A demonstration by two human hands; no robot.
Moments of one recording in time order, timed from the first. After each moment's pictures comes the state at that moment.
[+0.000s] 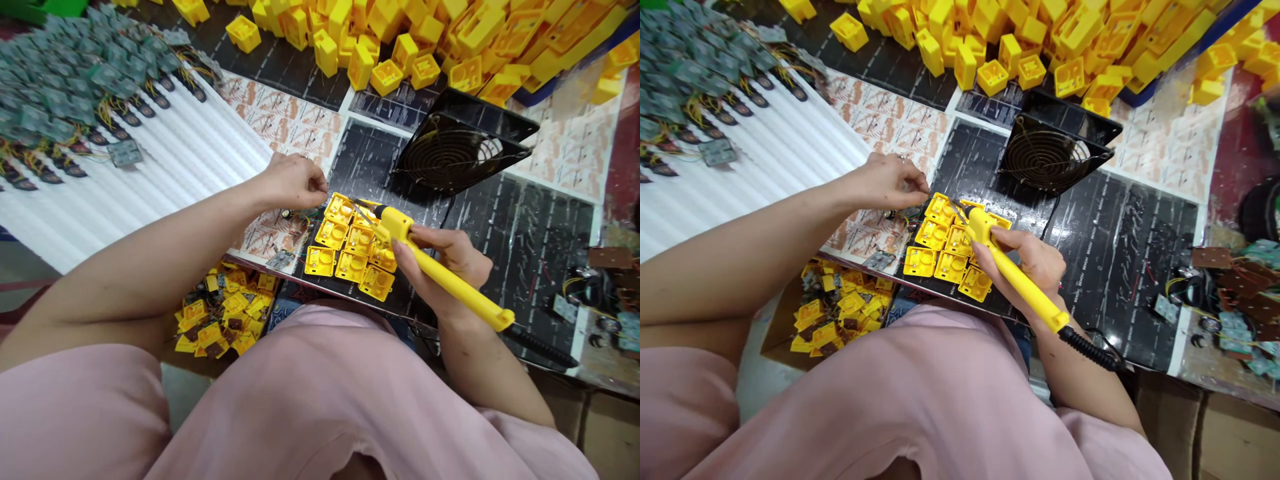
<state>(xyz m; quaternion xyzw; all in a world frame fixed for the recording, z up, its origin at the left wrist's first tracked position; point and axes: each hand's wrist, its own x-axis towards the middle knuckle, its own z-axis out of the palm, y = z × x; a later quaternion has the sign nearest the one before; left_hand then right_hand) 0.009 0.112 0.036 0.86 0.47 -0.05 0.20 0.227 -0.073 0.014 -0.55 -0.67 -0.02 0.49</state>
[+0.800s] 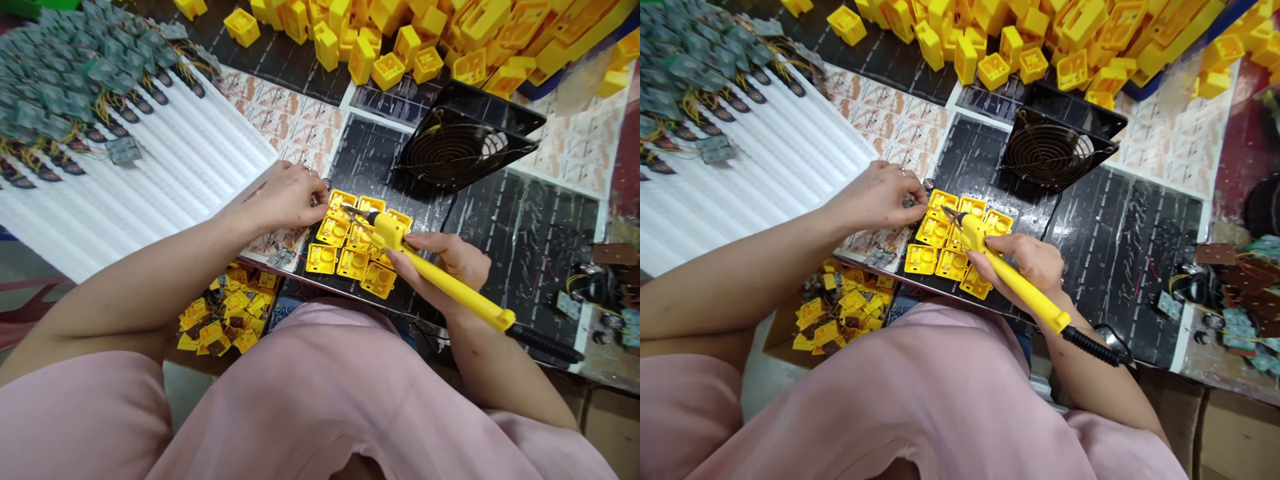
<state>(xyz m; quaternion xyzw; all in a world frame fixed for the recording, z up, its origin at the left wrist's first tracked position) -0.002 0.084 0.037 0.90 0.40 -0.05 0.17 0.232 -0.073 0.018 -0.49 -0.73 -0.01 0.48</state>
